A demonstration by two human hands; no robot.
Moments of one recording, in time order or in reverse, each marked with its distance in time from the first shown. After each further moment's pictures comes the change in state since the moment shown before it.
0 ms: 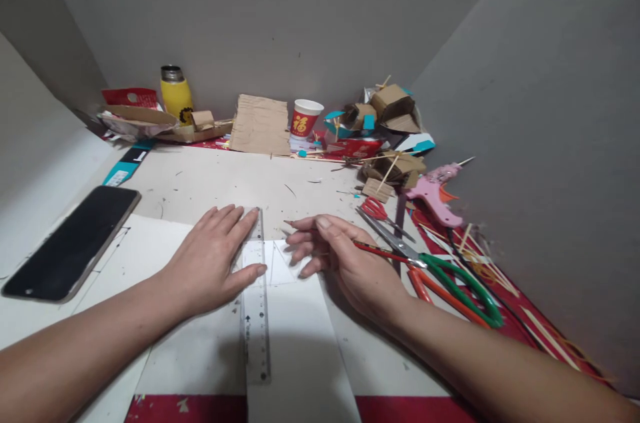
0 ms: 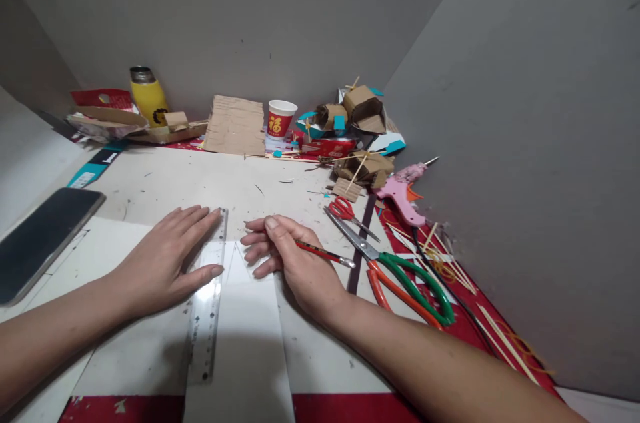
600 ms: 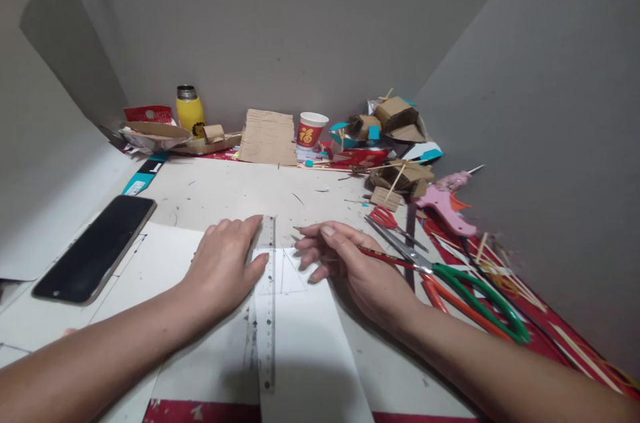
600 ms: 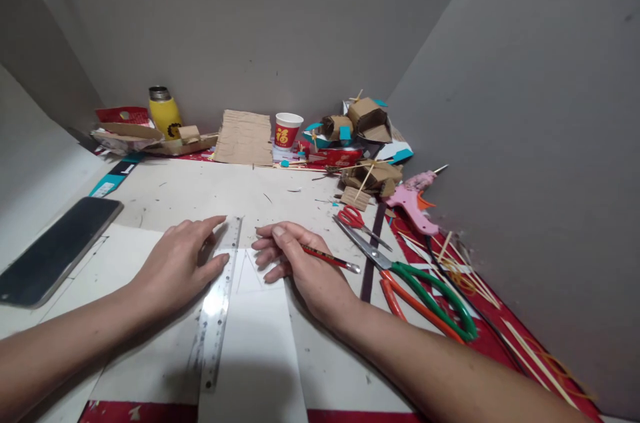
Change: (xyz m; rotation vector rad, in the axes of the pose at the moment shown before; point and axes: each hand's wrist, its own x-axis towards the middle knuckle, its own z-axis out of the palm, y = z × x) left_hand 0.007 0.016 -0.004 -0.084 0.094 -0.250; right_hand 0.006 0.004 0.000 -0.001 0.006 -0.026
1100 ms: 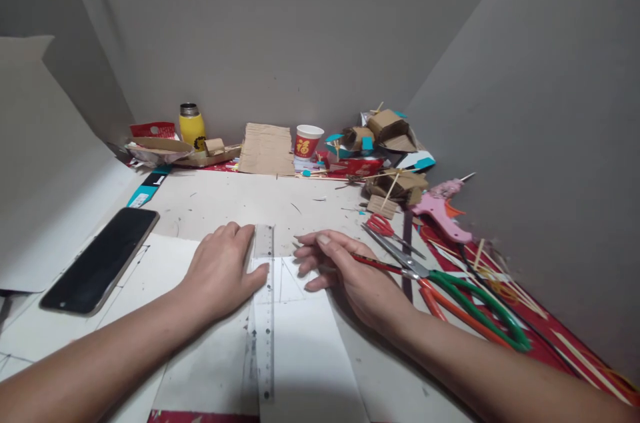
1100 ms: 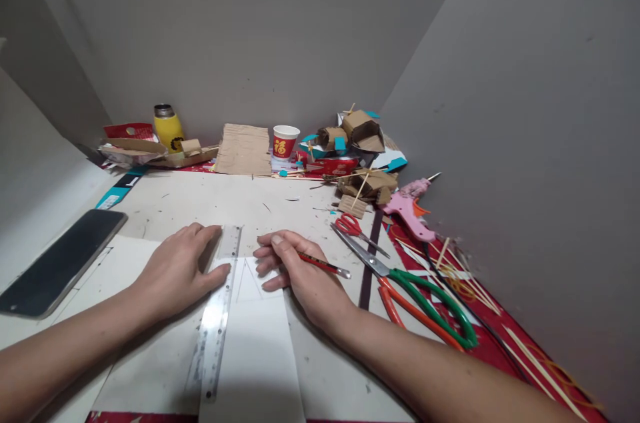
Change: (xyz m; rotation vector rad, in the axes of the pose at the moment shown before) left_hand 0.004 0.000 -0.009 0.080 -0.035 -0.033; right_hand -0.001 -0.001 0.001 -0.056 0.029 0.031
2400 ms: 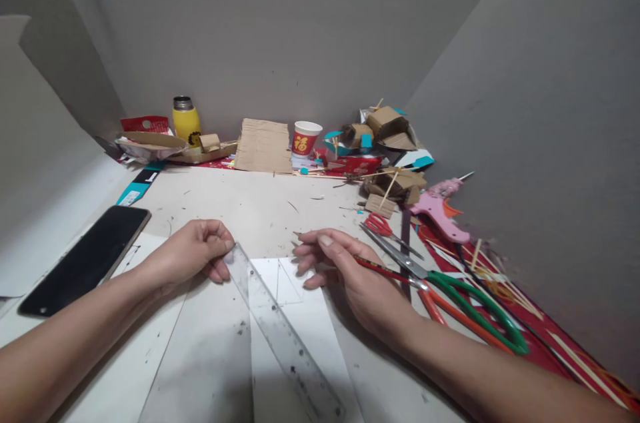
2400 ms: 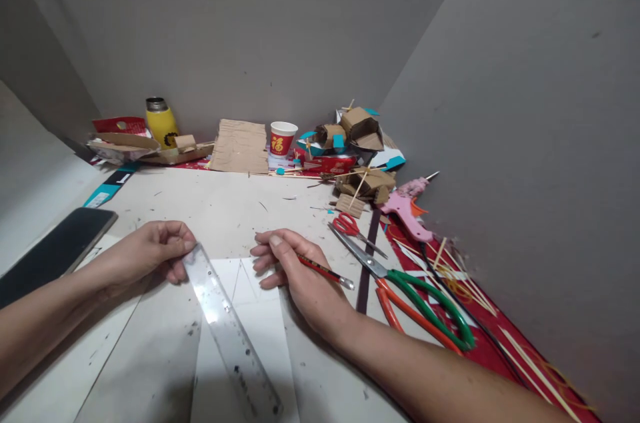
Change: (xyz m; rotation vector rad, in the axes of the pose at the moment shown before) left_hand 0.012 -0.042 -0.009 -1.041 -0.339 -0.367; right_hand -0.002 -0.003 0.000 -0.013 0.026 -0.039
